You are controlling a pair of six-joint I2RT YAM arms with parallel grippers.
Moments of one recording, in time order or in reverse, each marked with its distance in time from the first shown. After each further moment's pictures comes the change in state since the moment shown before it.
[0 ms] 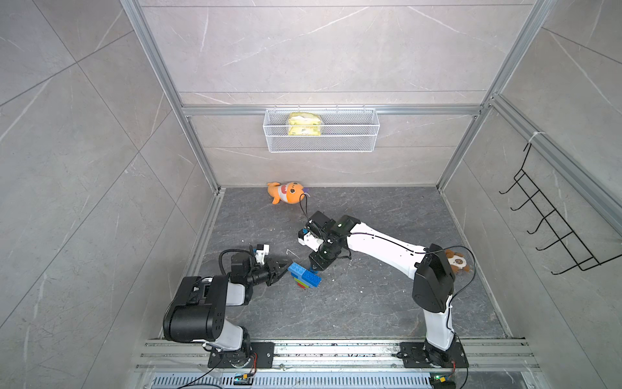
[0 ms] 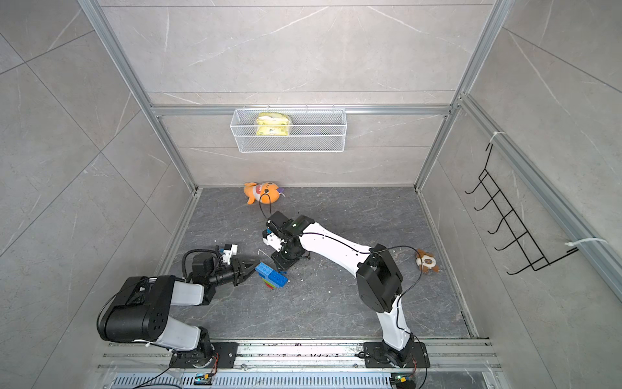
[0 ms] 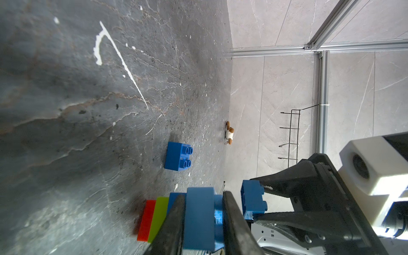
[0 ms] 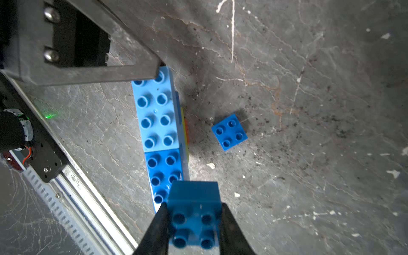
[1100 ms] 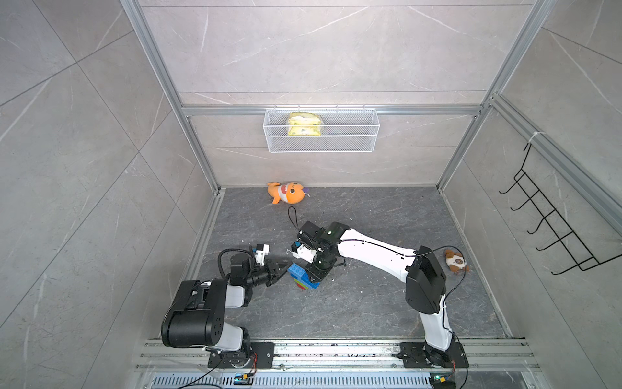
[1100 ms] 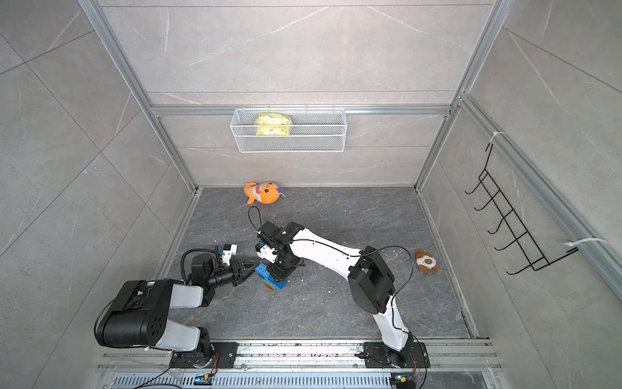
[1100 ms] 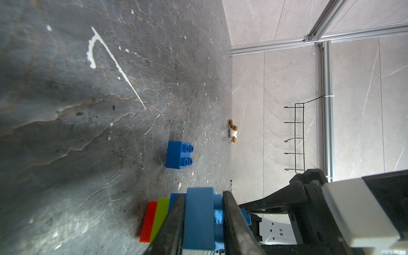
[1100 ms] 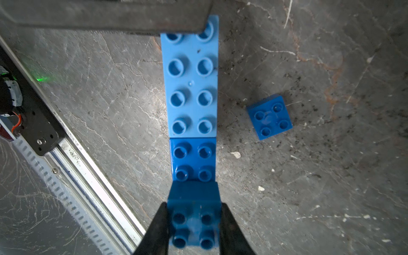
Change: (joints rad) left arm 0.001 -0.034 -0.016 -0.011 -0.006 0.056; right arm 0.083 0.065 0.040 -0.076 0.006 -0.029
